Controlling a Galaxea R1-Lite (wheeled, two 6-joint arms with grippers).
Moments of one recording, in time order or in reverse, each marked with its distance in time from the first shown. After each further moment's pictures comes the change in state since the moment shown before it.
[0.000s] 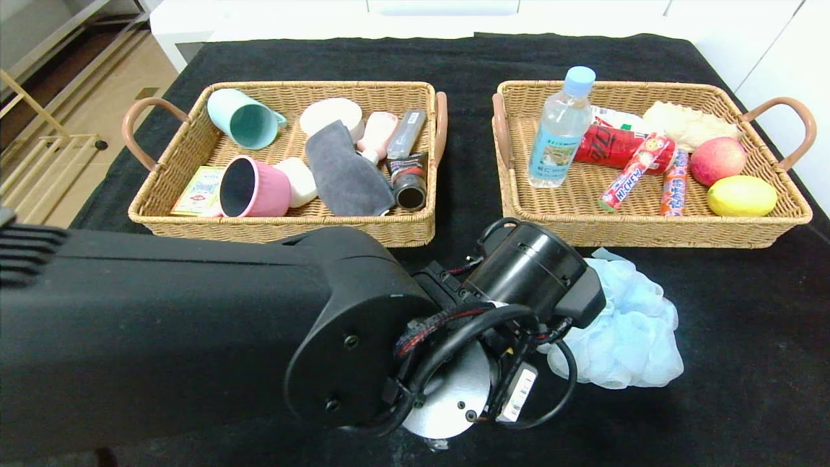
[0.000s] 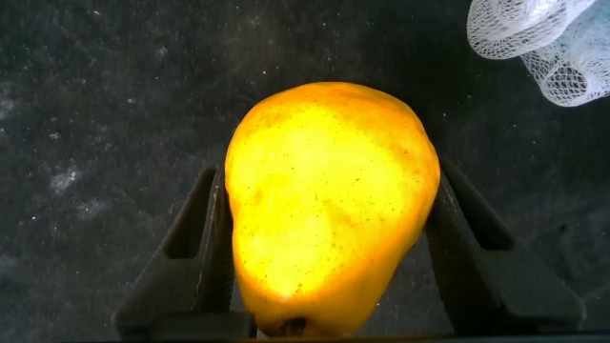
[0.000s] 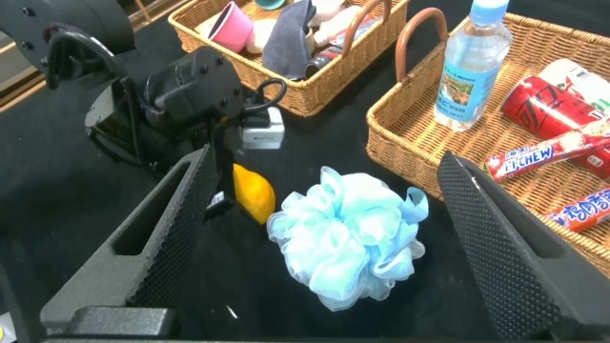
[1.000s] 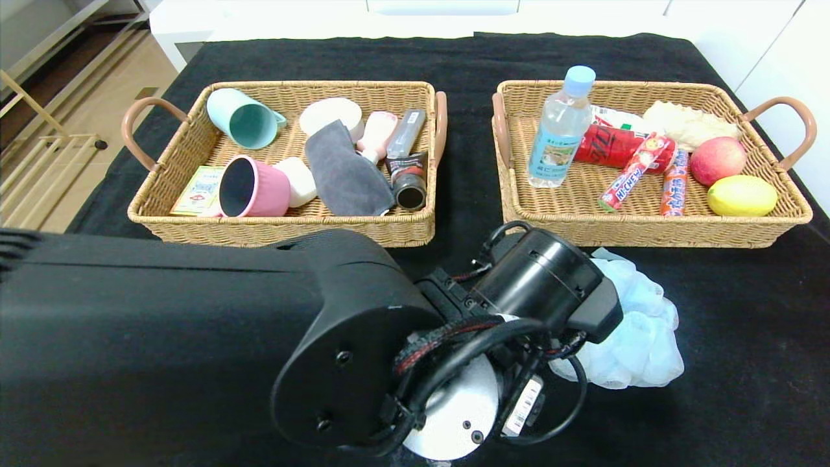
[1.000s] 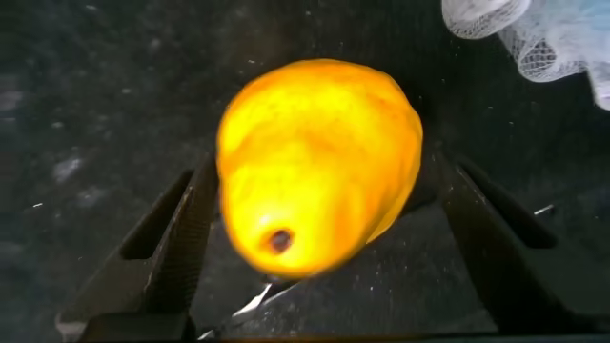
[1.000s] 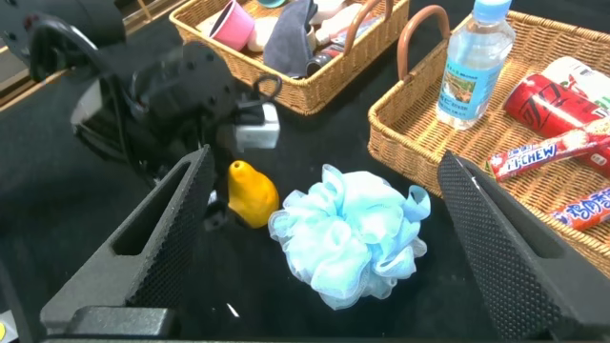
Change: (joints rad) left arm -0.032 -0.029 0.008 0.014 0.040 0.004; right arm 0.001 -0.001 0.005 0.000 0.002 0.000
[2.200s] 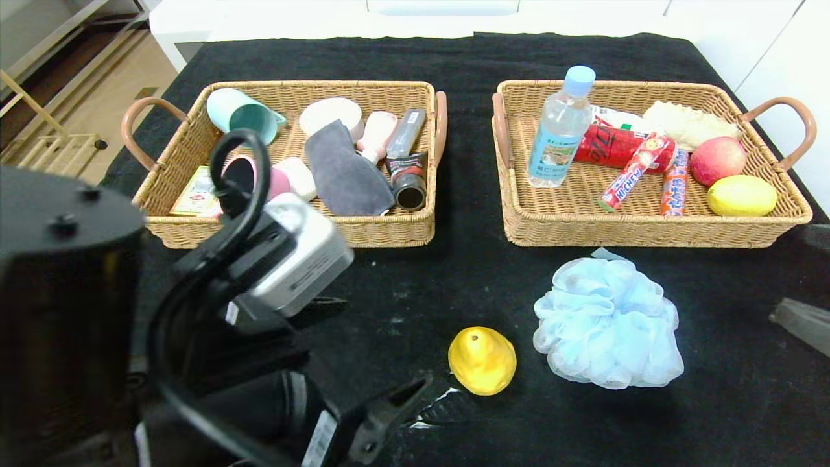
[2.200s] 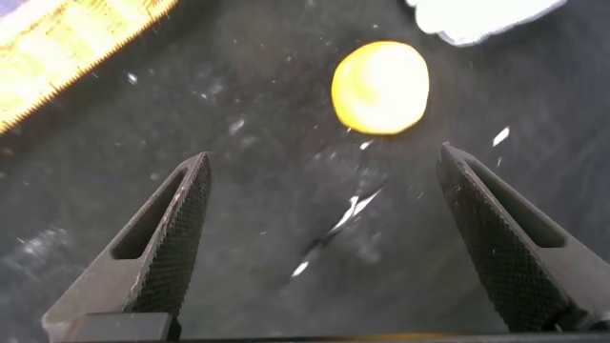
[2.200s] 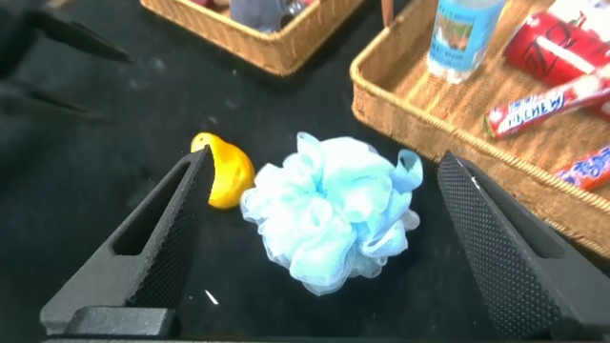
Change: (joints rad) left arm 0.101 -0.659 0.719 -0.581 -0.181 0.336; right arm -0.026 0.114 0.005 -0.001 -0.044 -0.002
